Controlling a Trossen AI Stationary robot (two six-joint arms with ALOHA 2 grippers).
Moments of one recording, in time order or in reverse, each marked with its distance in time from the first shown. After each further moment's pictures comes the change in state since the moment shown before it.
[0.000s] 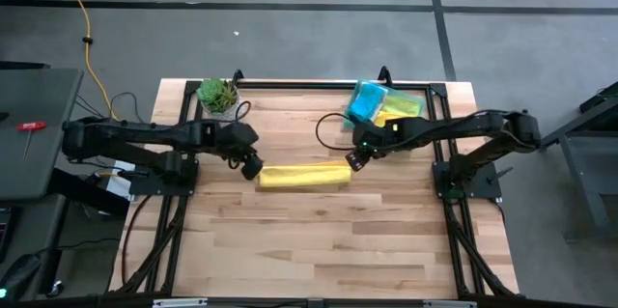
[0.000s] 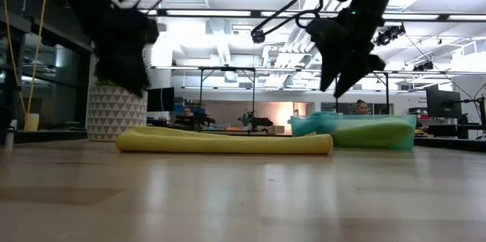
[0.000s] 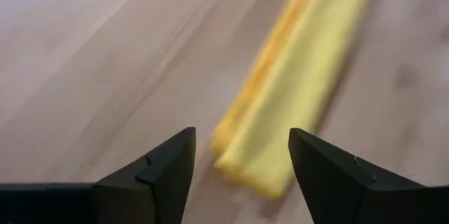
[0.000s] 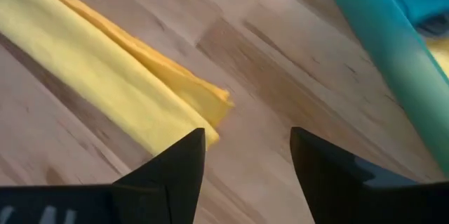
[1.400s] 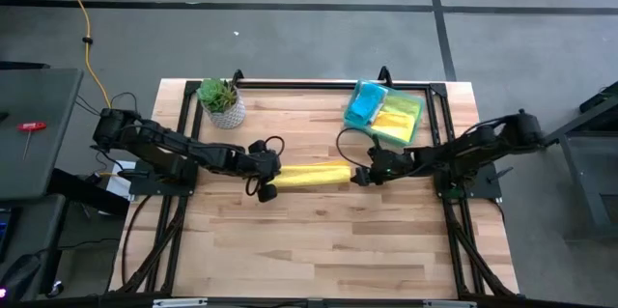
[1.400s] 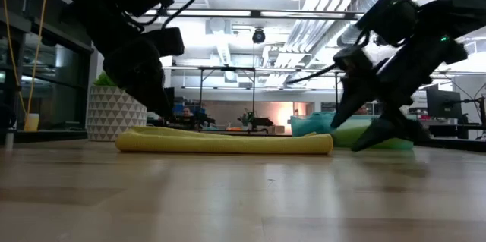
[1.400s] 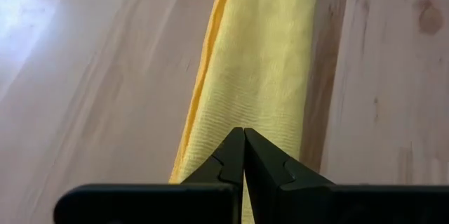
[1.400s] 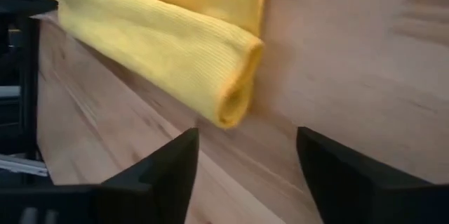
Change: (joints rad) left arm -0.223 0.350 0.000 0.383 -0.176 0.230; right arm 0.126 -0.025 -0.597 0.940 -0.147 0.525
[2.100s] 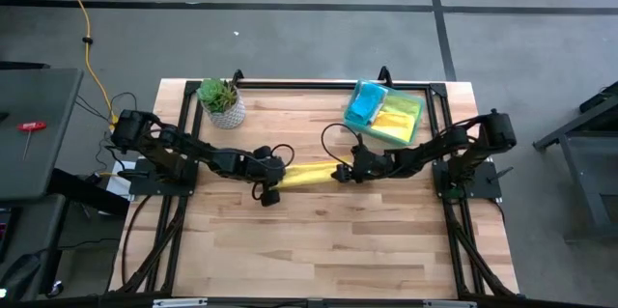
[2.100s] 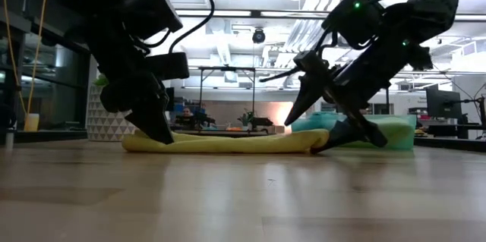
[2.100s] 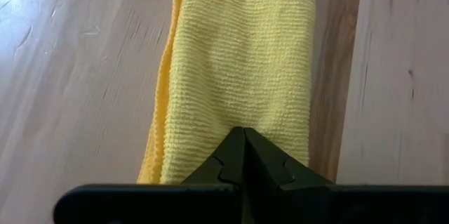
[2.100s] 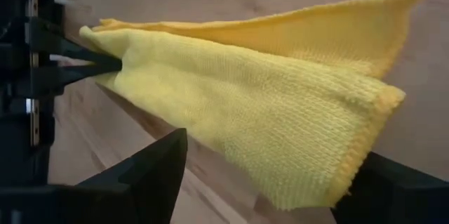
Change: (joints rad) left arm -0.009 0.184 0.004 0.058 0.033 0.018; right arm -0.003 0.259 0.187 0.076 0.108 0.036
